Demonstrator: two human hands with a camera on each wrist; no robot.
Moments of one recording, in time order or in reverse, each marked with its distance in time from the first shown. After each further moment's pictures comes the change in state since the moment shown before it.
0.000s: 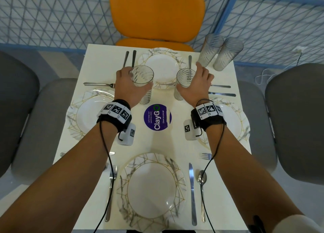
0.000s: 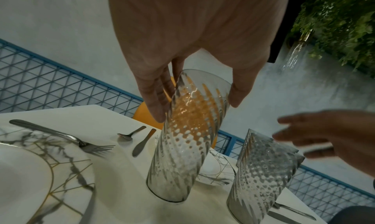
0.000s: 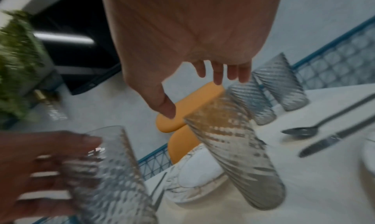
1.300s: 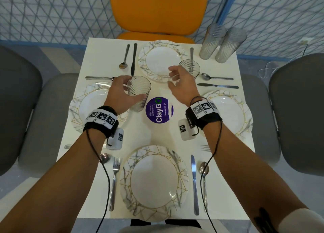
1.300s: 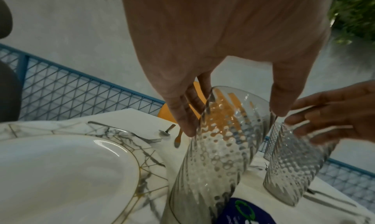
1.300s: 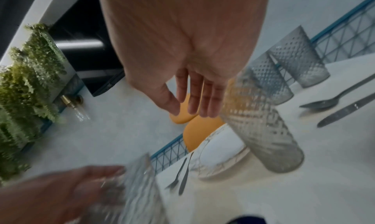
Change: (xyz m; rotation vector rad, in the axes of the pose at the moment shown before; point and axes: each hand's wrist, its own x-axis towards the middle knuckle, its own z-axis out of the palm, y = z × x) left_hand -0.021 -0.061 -0.019 -0.054 -0.183 0.043; right_hand -0.025 -0.019 0.018 0.395 -0.240 -0.143
